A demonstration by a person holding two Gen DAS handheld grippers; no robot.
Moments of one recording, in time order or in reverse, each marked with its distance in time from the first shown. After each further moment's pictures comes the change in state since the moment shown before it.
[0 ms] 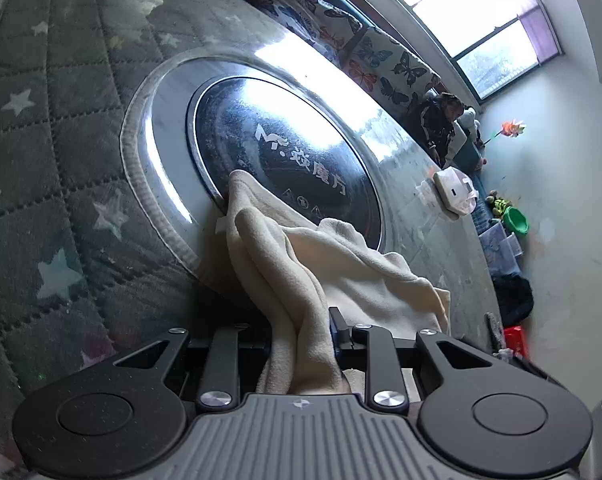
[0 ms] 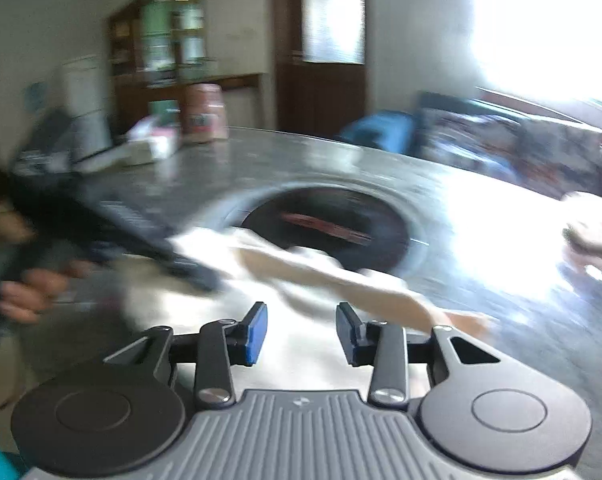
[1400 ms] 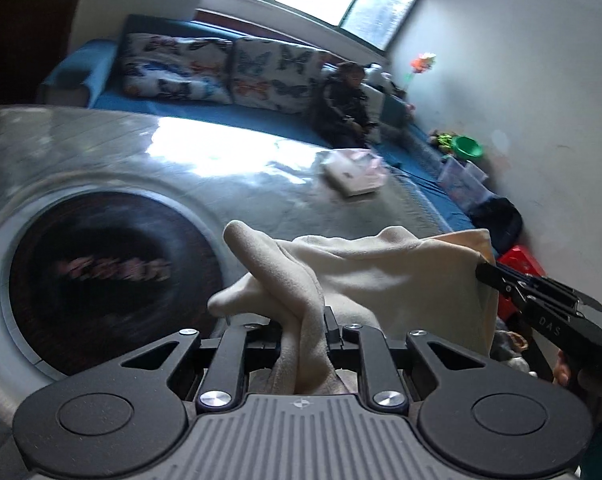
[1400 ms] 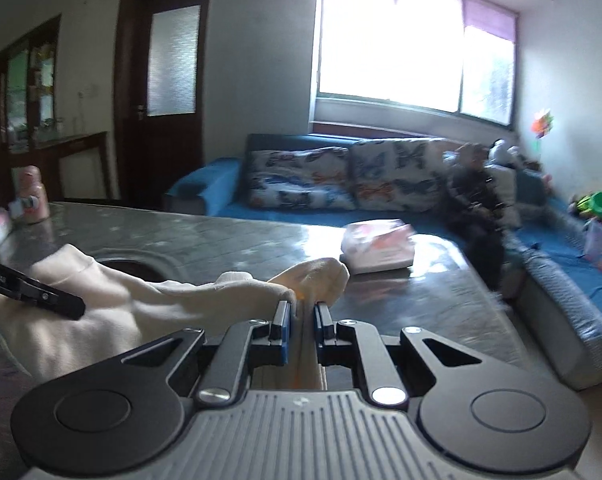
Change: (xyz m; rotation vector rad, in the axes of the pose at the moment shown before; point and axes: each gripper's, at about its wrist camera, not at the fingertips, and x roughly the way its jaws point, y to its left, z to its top) left arm 0.047 -0.160 0.010 0.459 -0.042 -0.058; right arm -0.085 -0.135 0.014 0.164 -0.145 -0.411
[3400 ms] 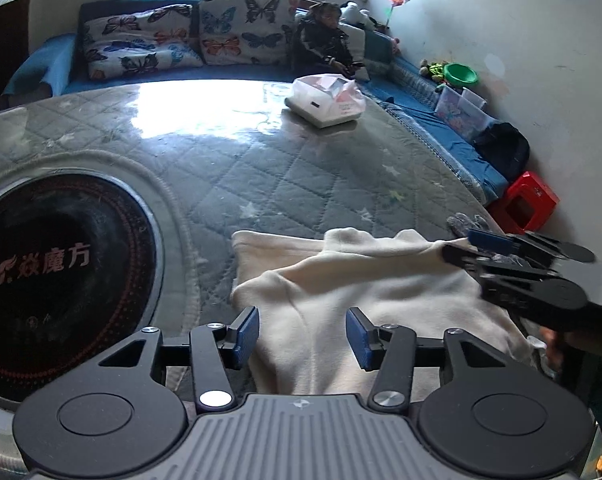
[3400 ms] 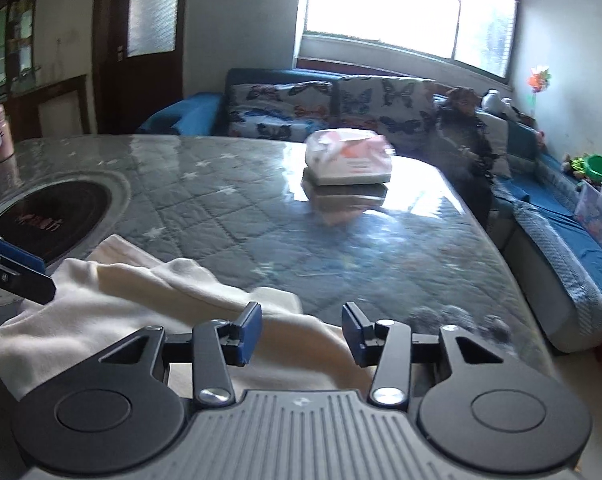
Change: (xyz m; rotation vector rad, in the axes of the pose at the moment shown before) left arm 0.064 -0.045 -0.014 0.146 0.162 0.049; right arm 0.065 -0.031 -0.052 -0.024 0.191 -0.028
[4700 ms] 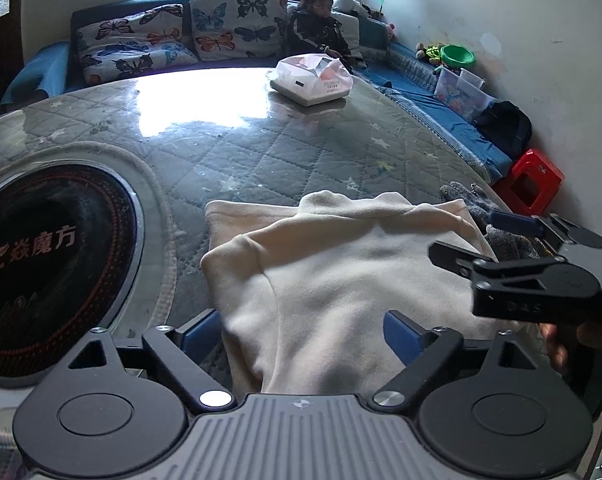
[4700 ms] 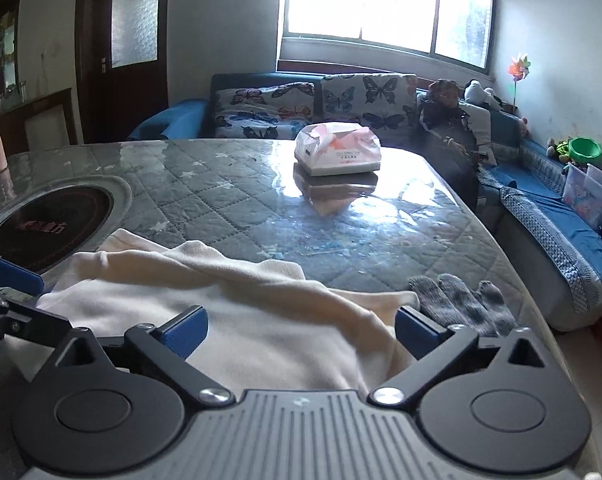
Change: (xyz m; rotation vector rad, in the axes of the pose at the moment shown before) left arm 0.000 -0.022 -0.023 0.043 0.011 0.048; right arm -0.027 0.005 -0.021 0.074 -0.015 -0.036
